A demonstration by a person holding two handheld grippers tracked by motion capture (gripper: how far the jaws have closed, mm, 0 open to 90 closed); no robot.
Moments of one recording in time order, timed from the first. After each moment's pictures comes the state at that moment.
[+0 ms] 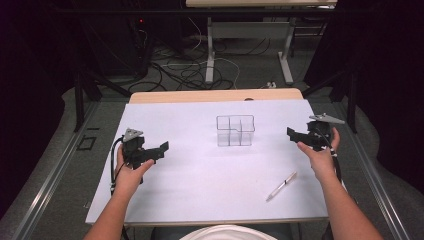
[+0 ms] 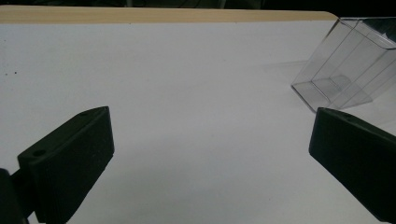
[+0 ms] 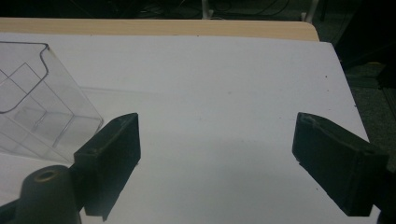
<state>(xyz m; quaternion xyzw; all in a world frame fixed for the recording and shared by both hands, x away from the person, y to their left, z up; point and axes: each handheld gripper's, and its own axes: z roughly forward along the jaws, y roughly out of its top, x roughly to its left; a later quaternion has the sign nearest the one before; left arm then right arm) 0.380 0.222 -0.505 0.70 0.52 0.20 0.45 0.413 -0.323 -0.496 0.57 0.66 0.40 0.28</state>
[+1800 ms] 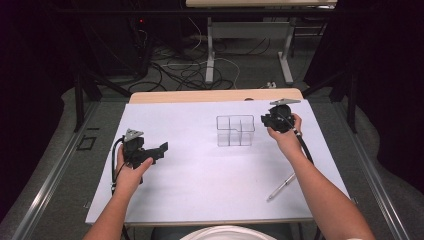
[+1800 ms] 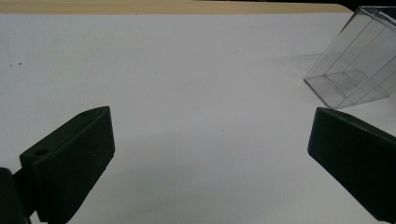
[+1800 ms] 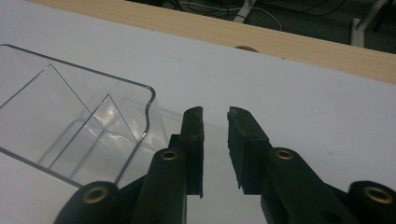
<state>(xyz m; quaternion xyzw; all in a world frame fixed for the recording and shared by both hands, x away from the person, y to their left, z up) 0.385 0.225 -0.512 0.70 0.53 0.20 0.43 0.472 -0.231 -0.486 0.51 0.73 0.38 0.25</state>
